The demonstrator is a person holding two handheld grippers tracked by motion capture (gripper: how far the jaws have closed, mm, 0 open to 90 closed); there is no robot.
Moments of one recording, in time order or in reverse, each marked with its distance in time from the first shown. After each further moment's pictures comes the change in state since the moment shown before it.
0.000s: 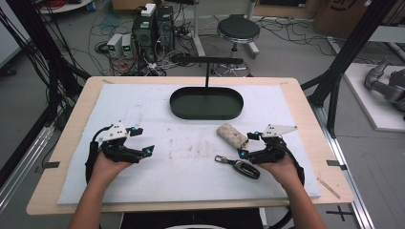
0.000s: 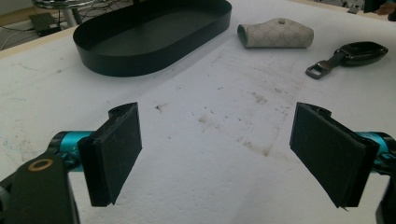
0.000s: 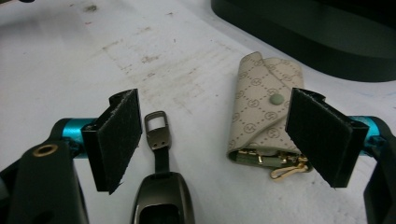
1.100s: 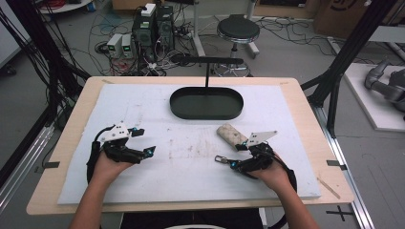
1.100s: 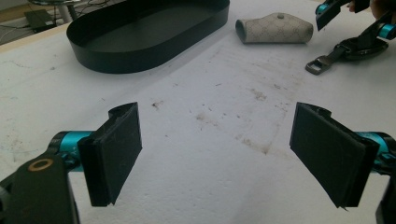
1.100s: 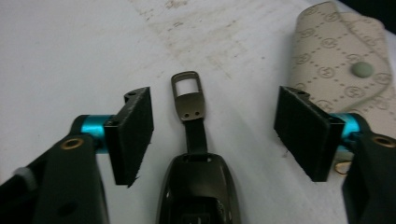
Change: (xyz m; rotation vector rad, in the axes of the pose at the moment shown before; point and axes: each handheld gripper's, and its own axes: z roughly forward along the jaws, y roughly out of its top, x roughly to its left) left arm -0.001 -0.001 0.004 0.018 -0.007 0.004; right arm 0.021 -0.006 0.031 0.177 0.054 -0.085
